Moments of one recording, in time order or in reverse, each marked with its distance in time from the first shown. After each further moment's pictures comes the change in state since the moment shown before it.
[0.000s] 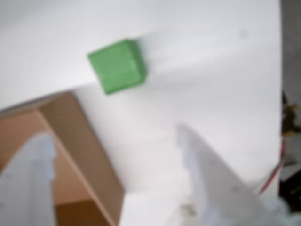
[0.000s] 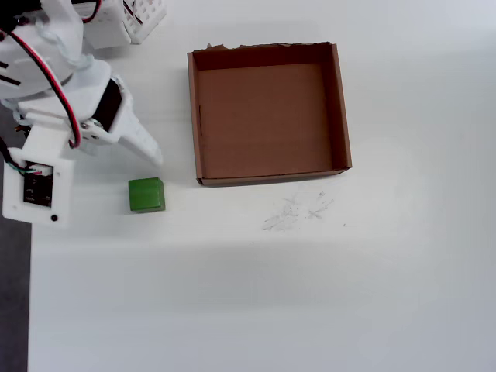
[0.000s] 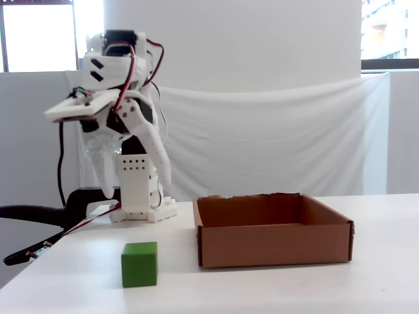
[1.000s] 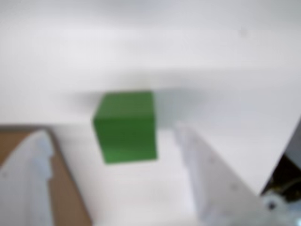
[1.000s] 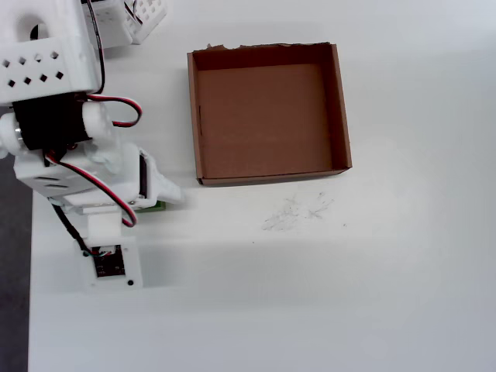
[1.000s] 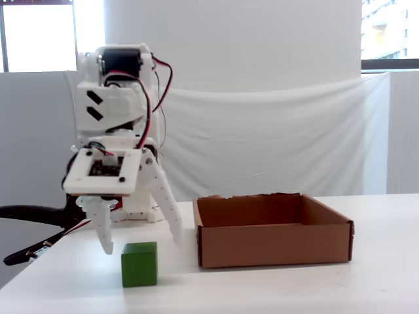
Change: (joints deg) arm -2.4 -29.8 -13.3 -10.5 -13.7
